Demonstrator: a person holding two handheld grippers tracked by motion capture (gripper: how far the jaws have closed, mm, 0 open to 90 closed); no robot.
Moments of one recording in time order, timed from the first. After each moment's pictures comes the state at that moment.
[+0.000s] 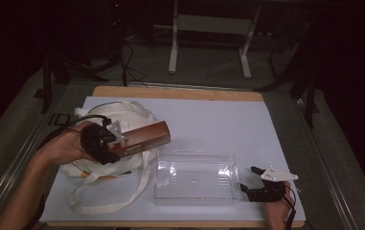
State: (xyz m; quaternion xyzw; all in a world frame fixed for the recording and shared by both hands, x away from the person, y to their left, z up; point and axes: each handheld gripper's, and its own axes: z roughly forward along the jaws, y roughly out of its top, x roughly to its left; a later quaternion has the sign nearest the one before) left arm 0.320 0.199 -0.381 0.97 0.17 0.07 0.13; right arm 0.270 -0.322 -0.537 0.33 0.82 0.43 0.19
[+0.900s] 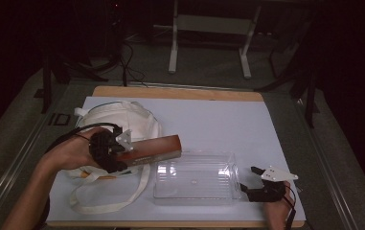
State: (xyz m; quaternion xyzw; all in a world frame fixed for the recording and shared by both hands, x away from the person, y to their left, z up) left arm 0.301 0.173 -0.381 0.98 0.10 0.07 0.13; right arm 0.270 -0.322 -0.537 0.33 0.82 0.43 0.18
